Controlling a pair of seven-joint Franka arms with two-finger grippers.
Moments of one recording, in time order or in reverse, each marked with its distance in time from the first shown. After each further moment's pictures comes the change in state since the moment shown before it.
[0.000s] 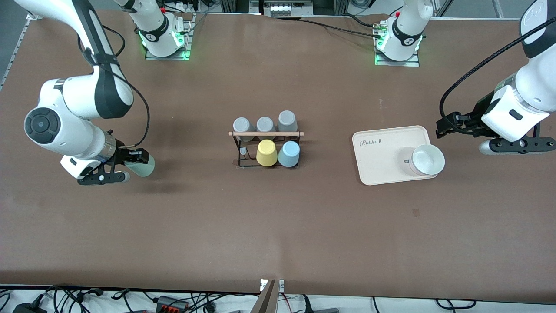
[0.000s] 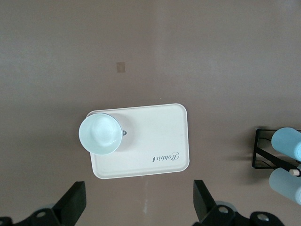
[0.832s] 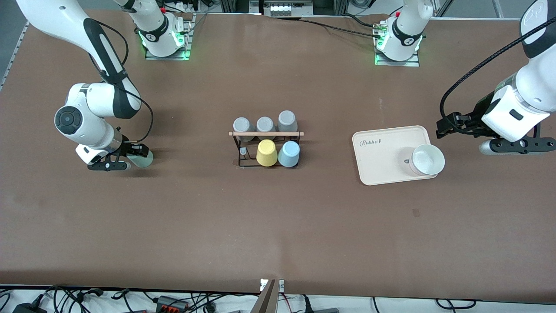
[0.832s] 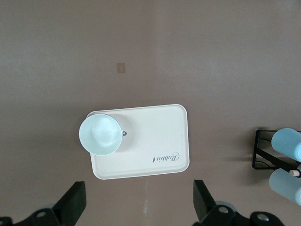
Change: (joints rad) left arm -0.001 0.000 0.002 0.000 0.000 0.004 0.000; right arm -0.012 0.009 -0.146 -0.432 -0.017 0.437 -0.005
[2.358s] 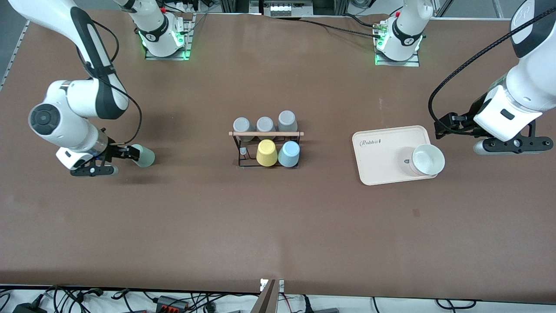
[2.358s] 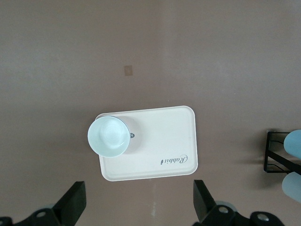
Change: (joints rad) left arm -0.024 0.001 0.000 0.000 0.056 0.002 -0.009; right arm -0.002 -0.022 -0.003 0.093 -0.001 -0.085 -0.073
